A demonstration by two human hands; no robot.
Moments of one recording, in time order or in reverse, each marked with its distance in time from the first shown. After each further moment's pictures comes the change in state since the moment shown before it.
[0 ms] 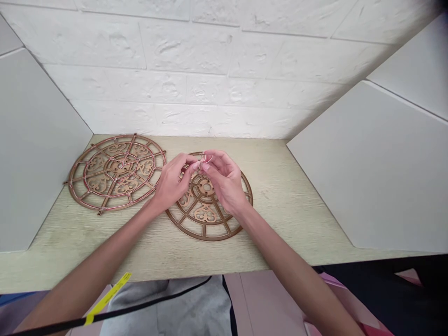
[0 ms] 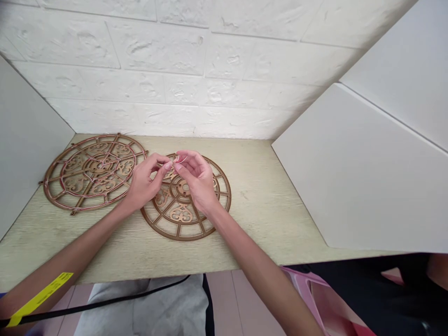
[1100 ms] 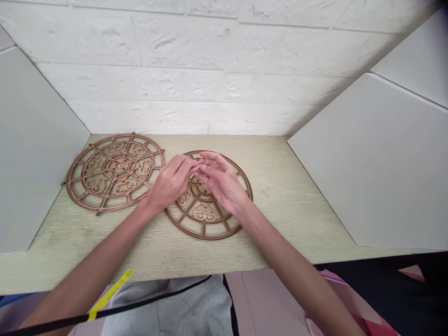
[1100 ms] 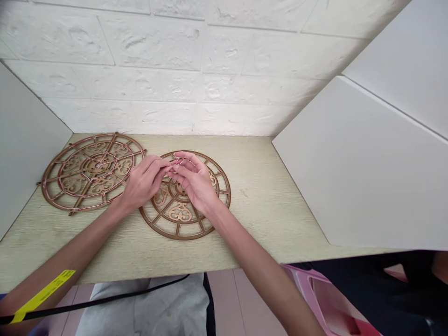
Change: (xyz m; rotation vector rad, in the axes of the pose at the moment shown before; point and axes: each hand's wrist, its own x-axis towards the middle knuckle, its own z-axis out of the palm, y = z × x) left_hand 0.003 -0.003 -0.005 0.397 0.035 0.486; right_hand 0.000 -0.004 -0.002 0.241 0.012 0.265
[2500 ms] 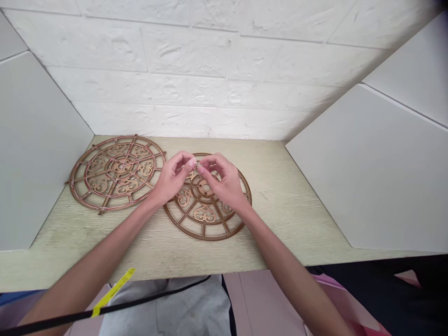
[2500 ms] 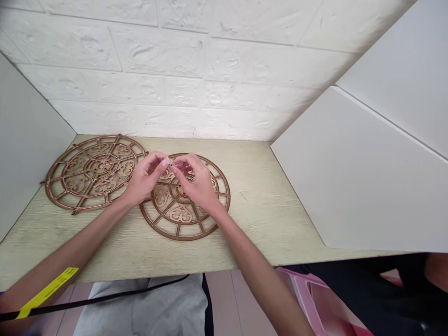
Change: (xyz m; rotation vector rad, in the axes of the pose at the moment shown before) left_hand 0.004 -0.003 0.005 -0.850 -0.032 -0.710; right_hand 0.001 -0.008 -0.007 -0.954 -0.128 -0.620
